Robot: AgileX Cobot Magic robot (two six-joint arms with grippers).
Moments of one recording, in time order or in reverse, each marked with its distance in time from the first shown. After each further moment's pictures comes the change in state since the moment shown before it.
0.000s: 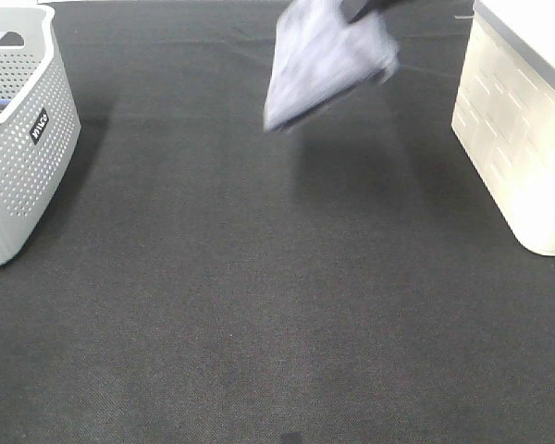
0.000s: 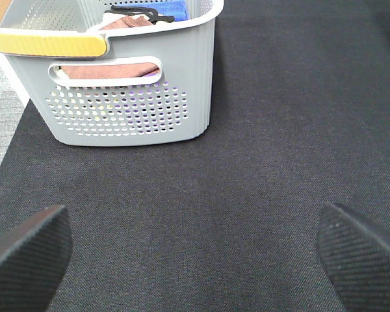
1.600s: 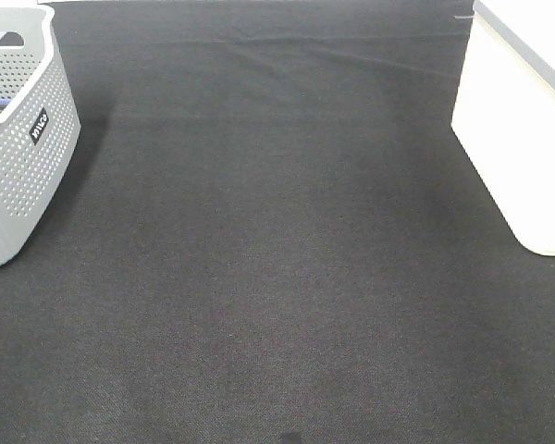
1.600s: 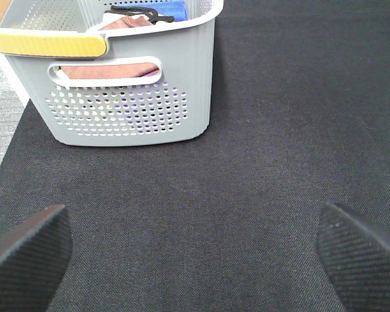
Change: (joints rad) left arm 0.000 0.000 0.000 0.000 0.000 0.000; right arm -0.533 0.041 0.000 -0.225 0.098 0.223
